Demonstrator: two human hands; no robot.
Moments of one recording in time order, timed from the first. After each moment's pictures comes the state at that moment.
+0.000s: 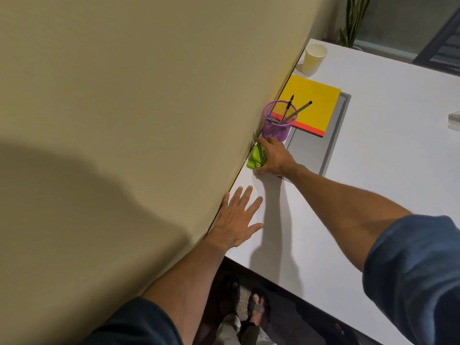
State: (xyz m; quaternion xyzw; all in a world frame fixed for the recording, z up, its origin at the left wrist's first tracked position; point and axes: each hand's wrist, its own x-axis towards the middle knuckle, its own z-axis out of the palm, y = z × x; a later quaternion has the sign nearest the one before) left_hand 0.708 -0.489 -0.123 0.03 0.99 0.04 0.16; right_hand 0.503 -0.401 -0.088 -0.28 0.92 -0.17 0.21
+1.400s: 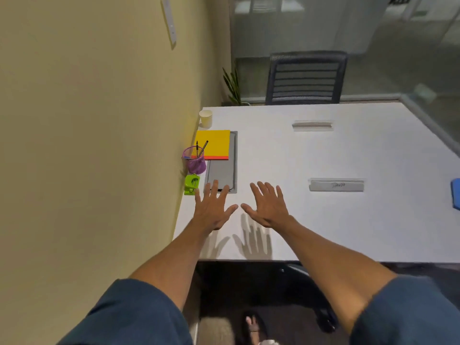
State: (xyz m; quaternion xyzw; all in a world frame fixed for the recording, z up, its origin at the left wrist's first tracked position) left_hand 0.724 -0.388 0.034 0.09 0.99 0.06 0.09; right_hand 0.726 -0.195 0.022 -0.09 0.99 -0.12 0.04
